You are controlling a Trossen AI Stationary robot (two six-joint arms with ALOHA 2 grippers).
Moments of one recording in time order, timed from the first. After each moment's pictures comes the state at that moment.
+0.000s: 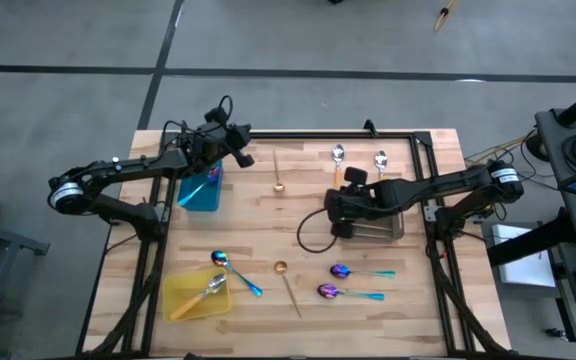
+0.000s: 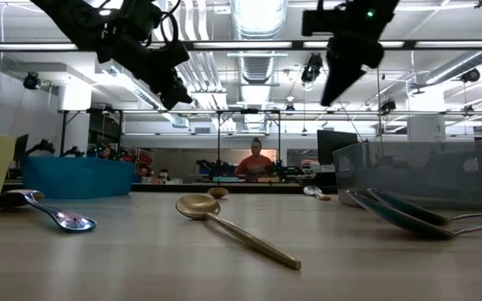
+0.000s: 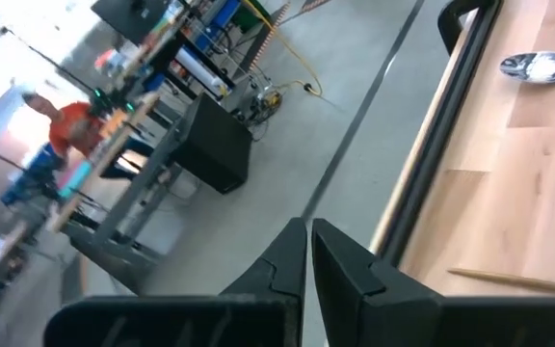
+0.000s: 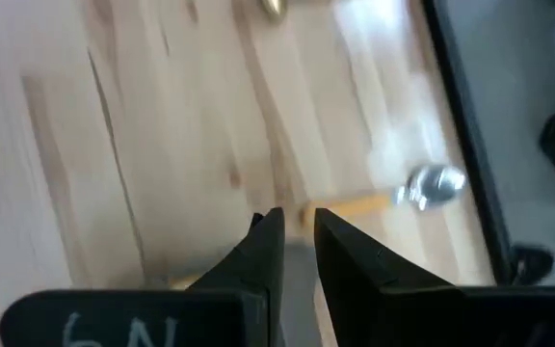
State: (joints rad) left arm 0.52 1.29 0.76 0.23 -0.42 0.61; right arm 0.09 1.51 1.21 -0.85 0.48 0.16
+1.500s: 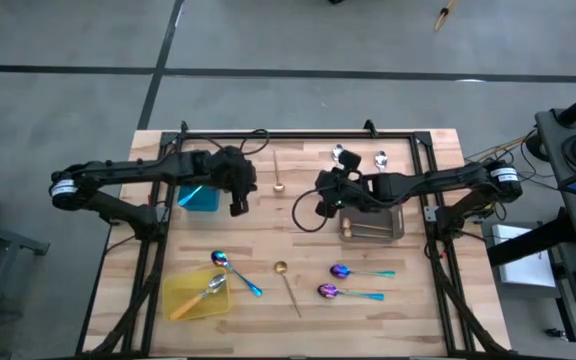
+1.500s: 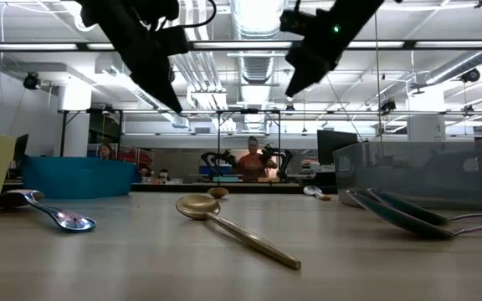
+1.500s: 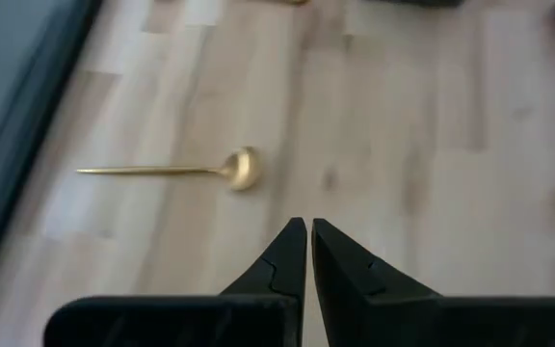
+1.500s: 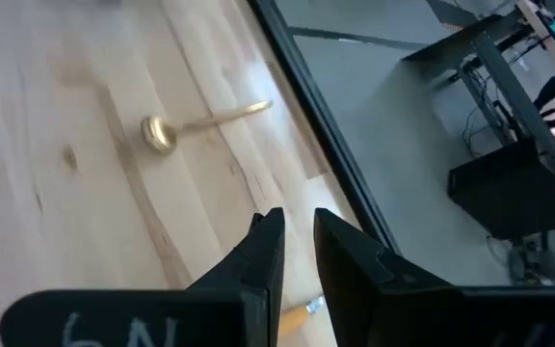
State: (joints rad) left arm 0.27 1.29 0.96 -0.55 -0.01 0.13; right arm -0.01 1.51 1.14 -0.47 0.68 -0.02
